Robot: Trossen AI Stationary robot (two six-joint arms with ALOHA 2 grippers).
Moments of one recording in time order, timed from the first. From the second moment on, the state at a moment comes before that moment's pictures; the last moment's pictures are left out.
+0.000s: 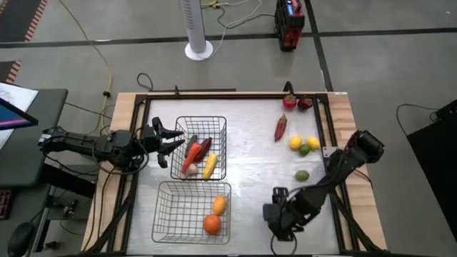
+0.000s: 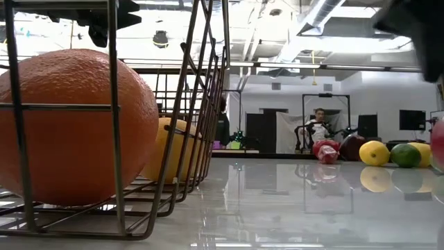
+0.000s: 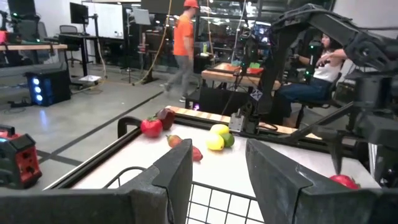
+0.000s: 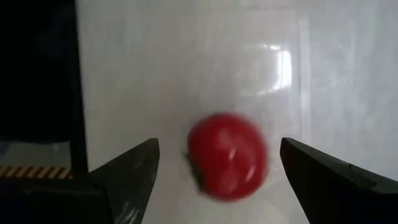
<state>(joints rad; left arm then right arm) -0.13 0.52 0.39 0.17 -0.40 -0.10 0.69 1.73 1.33 -0.87 0.12 0.70</state>
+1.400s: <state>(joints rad) -0.13 0.52 0.39 0.17 -0.40 -0.10 0.53 1.89 1.28 -0.68 0.34 0.70</state>
